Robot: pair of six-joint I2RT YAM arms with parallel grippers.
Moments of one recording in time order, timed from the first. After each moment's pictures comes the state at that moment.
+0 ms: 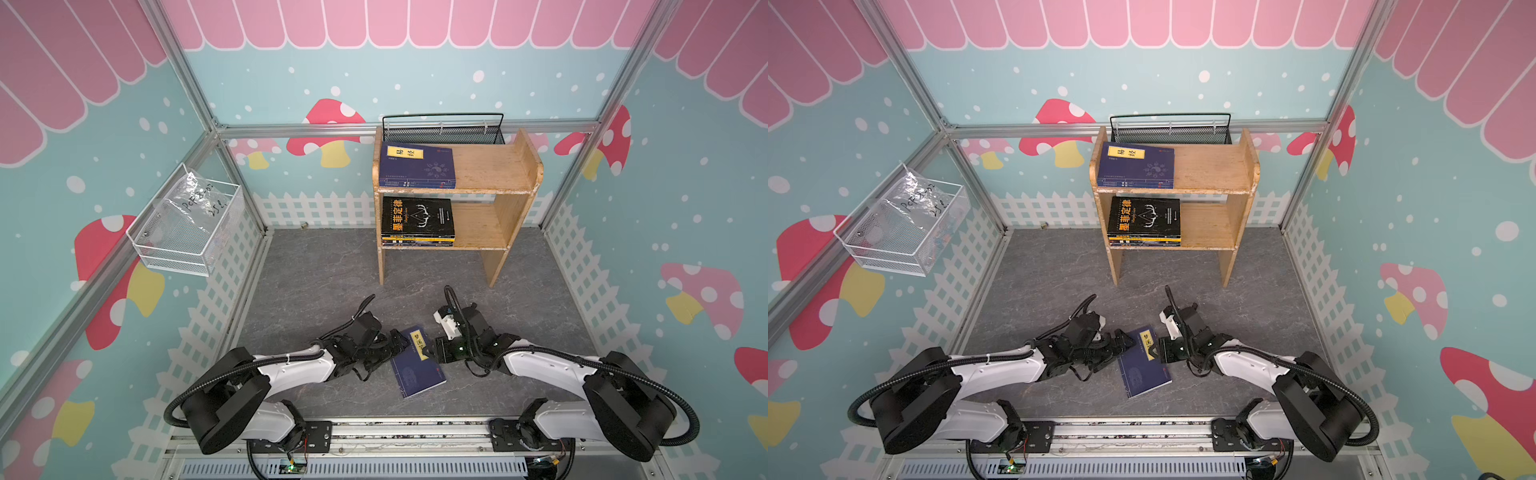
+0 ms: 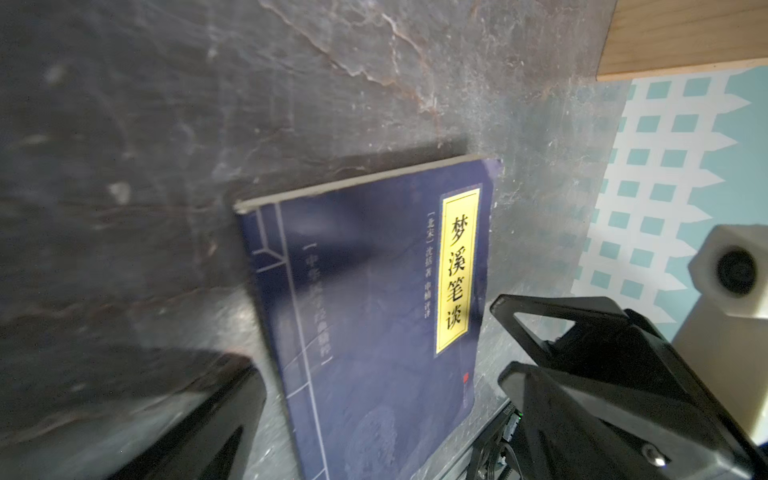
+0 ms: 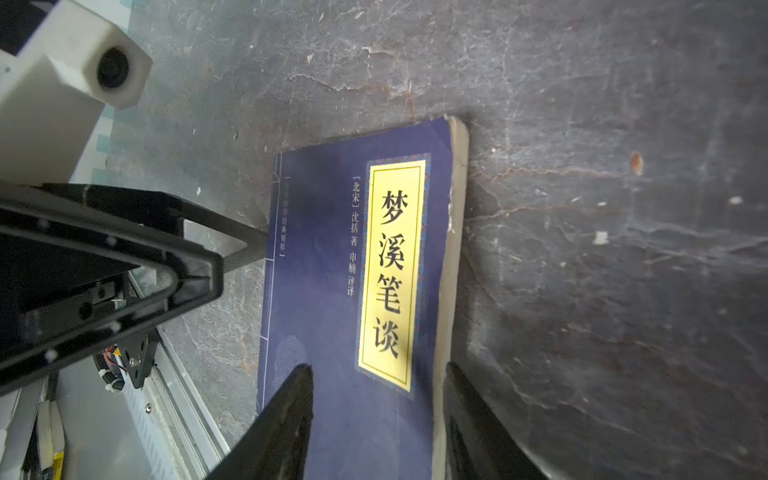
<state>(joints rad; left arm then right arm) -0.78 1.41 0.51 0.12 0.25 -1.23 0.67 1.33 0.50 -0.03 -0.37 0.52</state>
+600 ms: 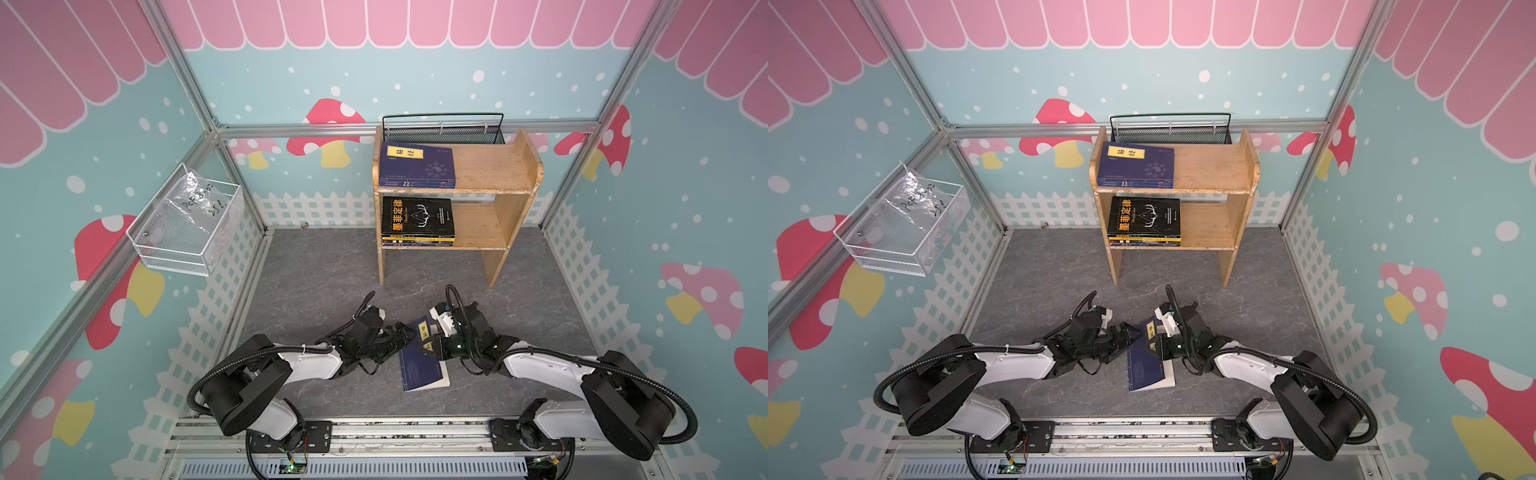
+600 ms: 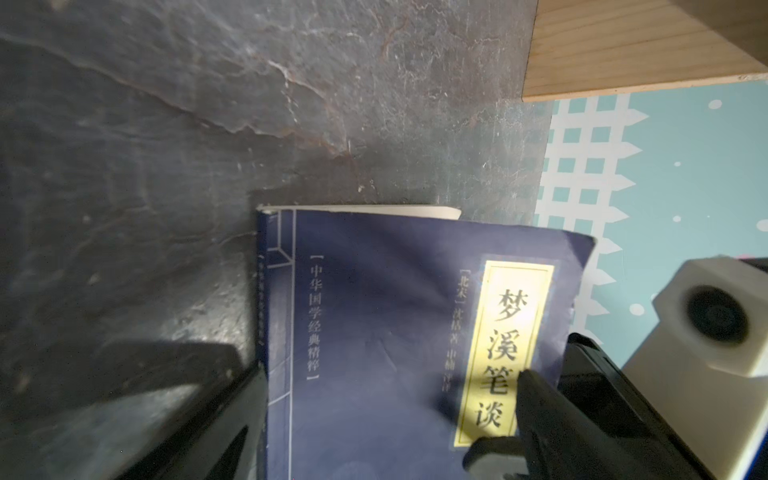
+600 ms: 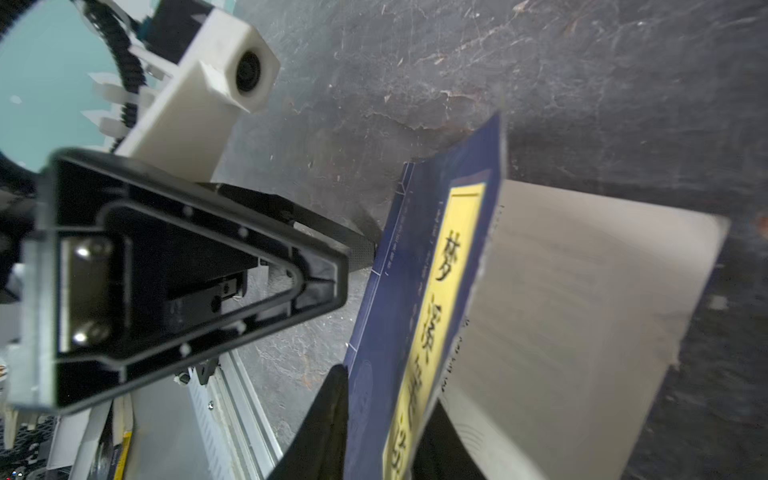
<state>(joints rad) -0.76 1.50 0.49 0.38 0.27 -1.25 0.68 1.31 0.48 0.12 -0.45 0.59</state>
